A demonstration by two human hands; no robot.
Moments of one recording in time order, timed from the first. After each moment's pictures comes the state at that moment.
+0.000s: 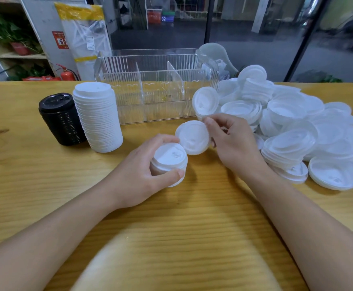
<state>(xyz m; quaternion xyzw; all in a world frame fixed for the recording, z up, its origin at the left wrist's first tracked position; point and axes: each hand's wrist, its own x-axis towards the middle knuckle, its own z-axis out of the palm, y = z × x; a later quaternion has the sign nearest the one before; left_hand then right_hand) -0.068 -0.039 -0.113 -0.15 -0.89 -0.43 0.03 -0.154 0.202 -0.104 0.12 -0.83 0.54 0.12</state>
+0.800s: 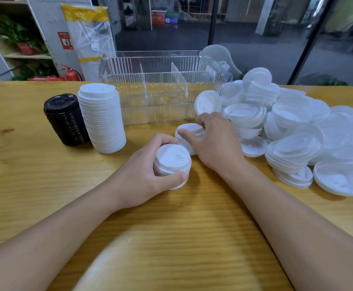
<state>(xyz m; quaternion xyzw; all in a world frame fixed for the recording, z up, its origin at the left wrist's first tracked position) -0.070 -0.038 -0.109 -0.13 -0.88 -0.45 0.01 -0.170 0.161 -0.104 0.11 -0.95 0.24 0.18</state>
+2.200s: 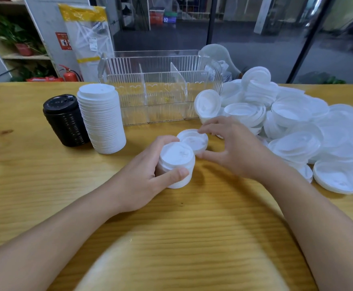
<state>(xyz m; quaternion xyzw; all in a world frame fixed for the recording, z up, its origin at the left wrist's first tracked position) -0.072 -0.042 -0.119 -0.16 -0.88 -0.44 0.00 -0.157 0.221 -0.093 0.27 -0.93 0.23 0.09</state>
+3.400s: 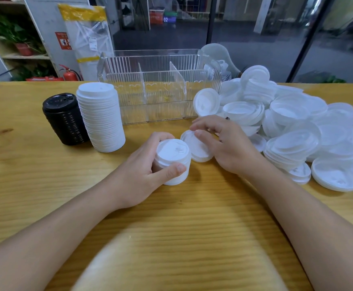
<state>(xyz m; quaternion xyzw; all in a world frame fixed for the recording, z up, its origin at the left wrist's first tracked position) -0.071 -0.043 -0.116 -0.15 -0.87 -0.46 0.00 -0.165 0.205 -0.108 0.26 -0.87 0.40 0.08</state>
